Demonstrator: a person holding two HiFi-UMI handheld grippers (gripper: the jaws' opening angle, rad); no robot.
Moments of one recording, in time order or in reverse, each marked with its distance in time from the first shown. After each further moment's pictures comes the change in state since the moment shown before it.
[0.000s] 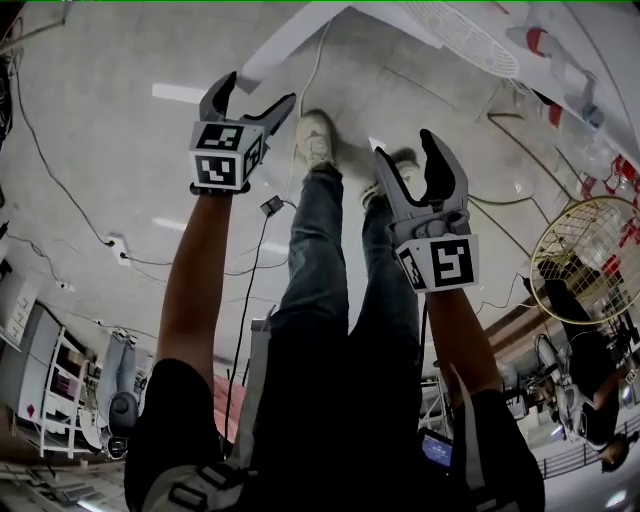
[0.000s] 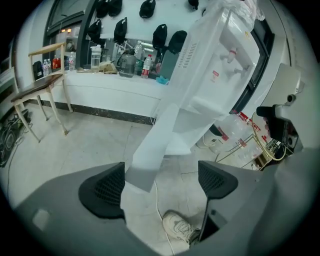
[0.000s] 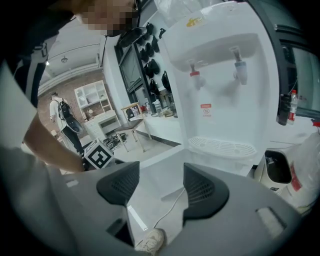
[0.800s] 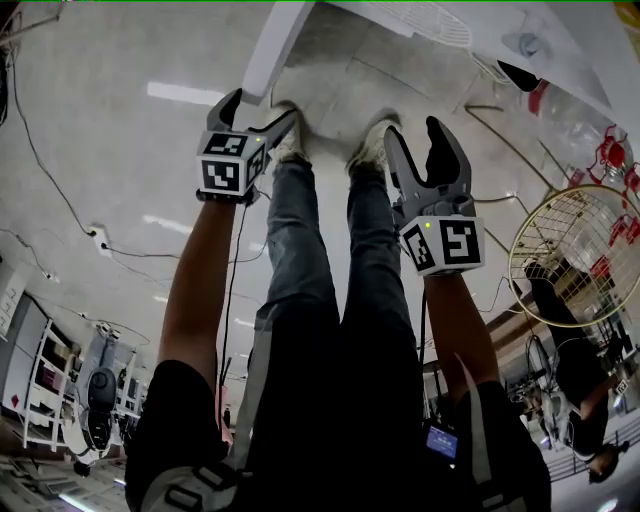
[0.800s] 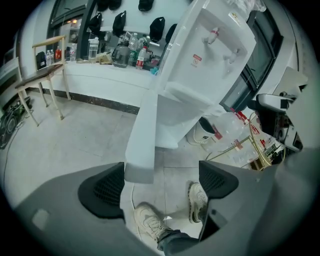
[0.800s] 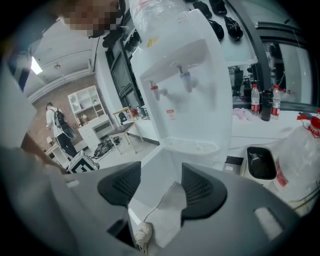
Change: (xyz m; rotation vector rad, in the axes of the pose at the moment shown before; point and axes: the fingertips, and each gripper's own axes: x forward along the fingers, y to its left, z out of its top) left arm 0.016 -0.111 -0.044 -0.087 0.058 -0.004; right arm -0.064 -0.091 -0.013 0.078 -0.016 -0.049
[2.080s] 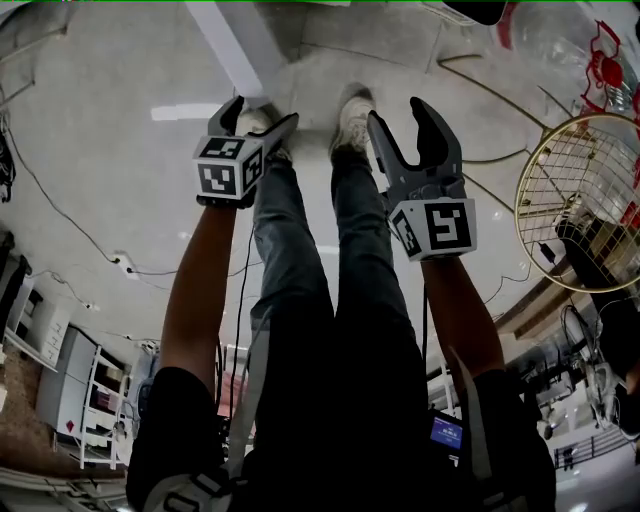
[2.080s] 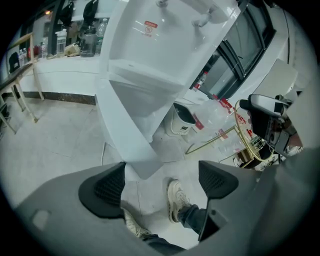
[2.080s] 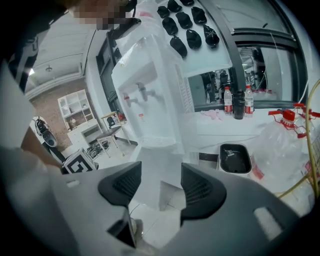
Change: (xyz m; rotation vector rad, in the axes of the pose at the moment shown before) left arm 0.057 -0.133 -0.001 0.098 0.104 -0.125; right arm -0.073 -0.097 -0.028 0.040 -0.059 -0.102
